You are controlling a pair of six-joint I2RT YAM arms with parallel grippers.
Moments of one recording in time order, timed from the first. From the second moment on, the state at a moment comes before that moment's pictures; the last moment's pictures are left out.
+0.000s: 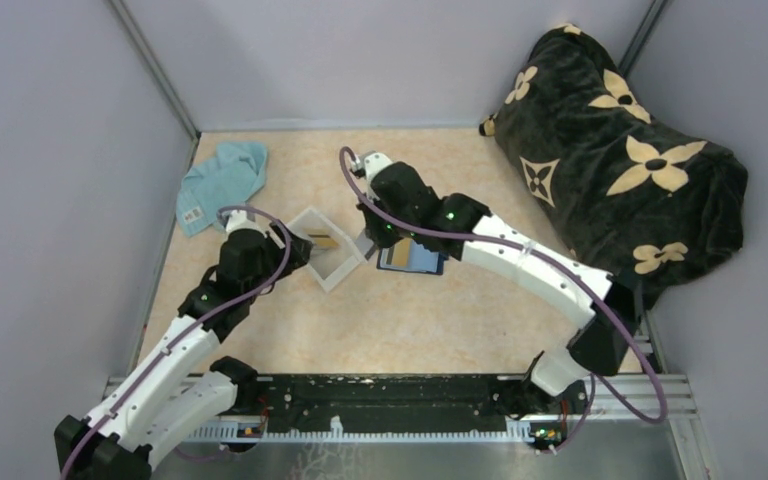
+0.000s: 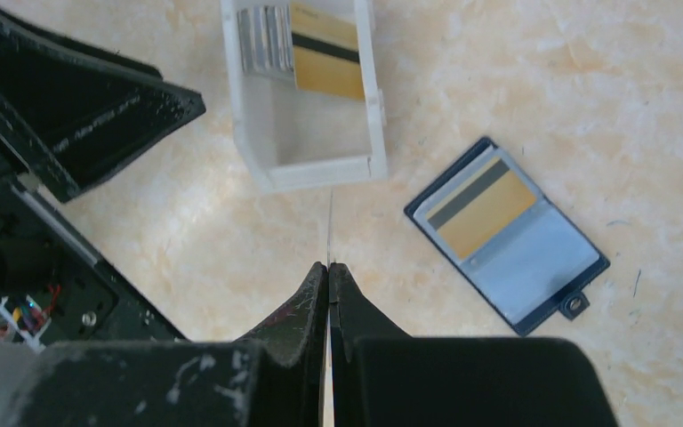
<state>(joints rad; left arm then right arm) -0.46 0.78 0.61 -0.32 -0.30 -0.76 0.95 1.56 1.56 -0.65 0.11 0.25</state>
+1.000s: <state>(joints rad) -0.63 1.15 0.96 -0.40 0.36 -1.31 1.32 1.05 0.93 -0.26 0.62 -0.04</state>
